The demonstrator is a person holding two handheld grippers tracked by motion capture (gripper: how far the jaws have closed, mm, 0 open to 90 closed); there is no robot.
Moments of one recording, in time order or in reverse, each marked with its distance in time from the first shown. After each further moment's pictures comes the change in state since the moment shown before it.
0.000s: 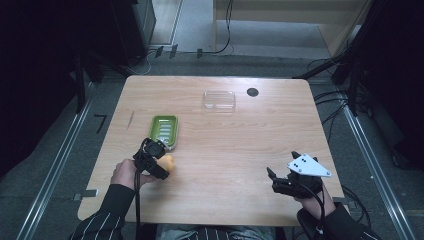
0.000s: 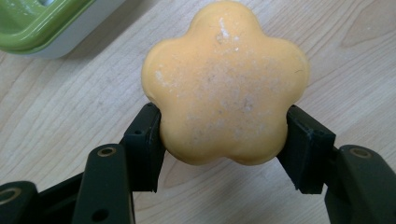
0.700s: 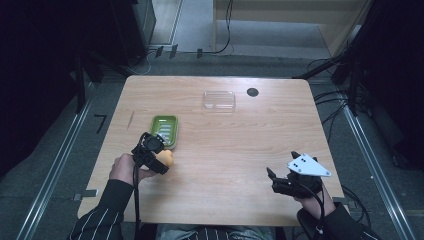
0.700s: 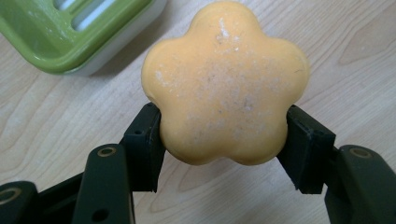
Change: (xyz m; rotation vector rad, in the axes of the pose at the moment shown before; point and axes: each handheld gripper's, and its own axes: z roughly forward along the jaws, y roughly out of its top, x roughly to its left) left arm 0.006 0.008 -0.012 -0.022 0.005 0.004; right arm 0.000 0.000 0.001 0.002 0.003 0.000
